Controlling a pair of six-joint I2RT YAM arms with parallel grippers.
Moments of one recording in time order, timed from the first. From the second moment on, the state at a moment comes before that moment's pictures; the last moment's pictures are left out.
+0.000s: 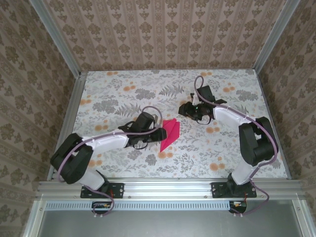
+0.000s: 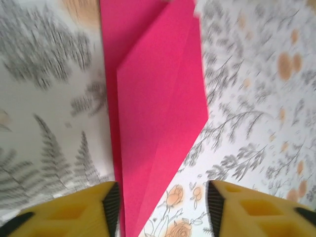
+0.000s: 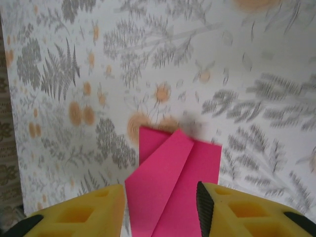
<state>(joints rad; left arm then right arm) -0.80 1.47 0.75 -0.11 0.21 -0.79 0.32 1.69 1.08 -0.35 -0.44 0.63</state>
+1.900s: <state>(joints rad) -0.44 1.07 0.50 -0.03 0.52 -0.89 0.43 1.70 0.98 0.20 -0.78 0.92</state>
